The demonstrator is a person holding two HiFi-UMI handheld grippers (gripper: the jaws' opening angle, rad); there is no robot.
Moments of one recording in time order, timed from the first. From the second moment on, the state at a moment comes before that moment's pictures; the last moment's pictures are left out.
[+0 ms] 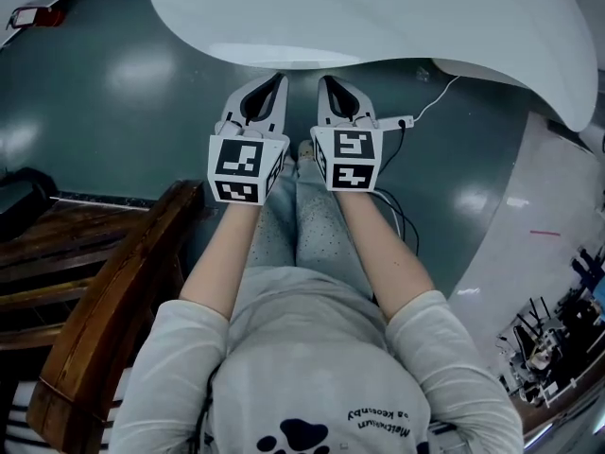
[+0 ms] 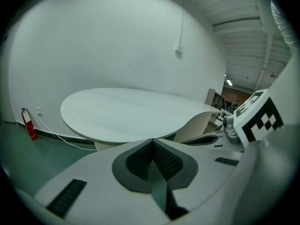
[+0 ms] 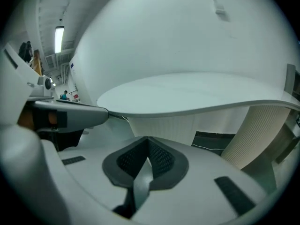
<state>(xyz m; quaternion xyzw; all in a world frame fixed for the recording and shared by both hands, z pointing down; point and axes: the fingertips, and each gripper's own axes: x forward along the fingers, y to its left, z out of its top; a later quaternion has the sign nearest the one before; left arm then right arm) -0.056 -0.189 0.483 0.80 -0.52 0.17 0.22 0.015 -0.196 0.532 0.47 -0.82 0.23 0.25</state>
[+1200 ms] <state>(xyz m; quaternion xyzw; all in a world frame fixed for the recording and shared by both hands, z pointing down) -0.028 -0.107 0.270 0.85 -0.52 0.10 0.09 0.031 -0.126 0.281 0.49 -0.86 0.08 0.13</state>
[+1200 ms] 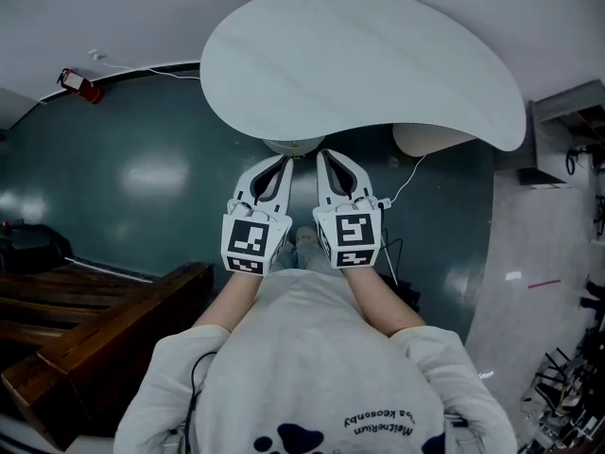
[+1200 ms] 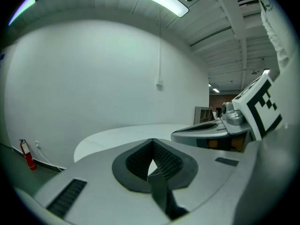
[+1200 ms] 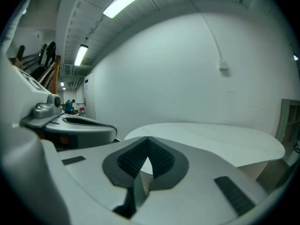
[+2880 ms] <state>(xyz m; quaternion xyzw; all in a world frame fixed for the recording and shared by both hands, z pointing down) -0.007 -0.048 0.211 0.83 -0.54 0.07 0.08 0.062 -0.072 0.208 0.44 -0.90 0.02 0.08</state>
